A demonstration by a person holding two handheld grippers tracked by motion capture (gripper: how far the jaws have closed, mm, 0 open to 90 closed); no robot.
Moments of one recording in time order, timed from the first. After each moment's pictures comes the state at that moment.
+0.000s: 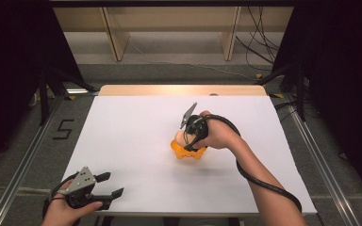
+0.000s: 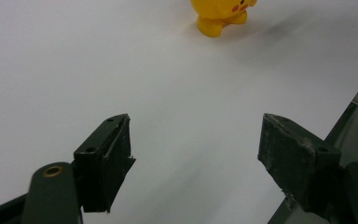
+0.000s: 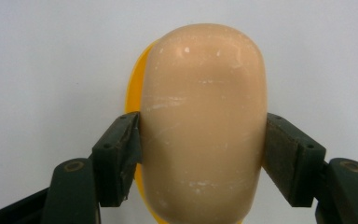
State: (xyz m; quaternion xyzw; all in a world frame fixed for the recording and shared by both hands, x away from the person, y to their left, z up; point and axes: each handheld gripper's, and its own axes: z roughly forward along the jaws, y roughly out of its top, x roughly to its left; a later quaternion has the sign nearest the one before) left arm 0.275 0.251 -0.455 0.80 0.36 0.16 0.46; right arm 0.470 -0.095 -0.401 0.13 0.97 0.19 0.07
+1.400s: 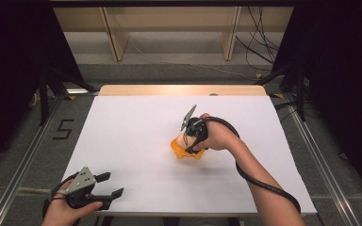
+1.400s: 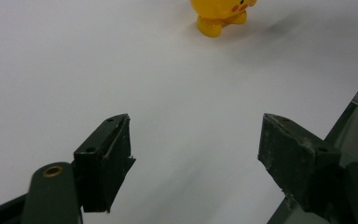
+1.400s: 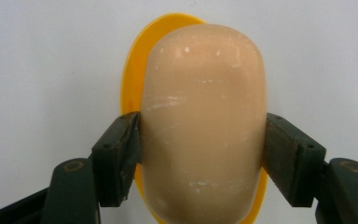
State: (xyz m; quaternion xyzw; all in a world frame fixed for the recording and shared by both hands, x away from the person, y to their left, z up) left arm 0.275 0.251 -0.455 0.80 0.36 0.16 0.46; right arm 0.472 -0.096 -0.413 0.13 0.97 0.18 0.06
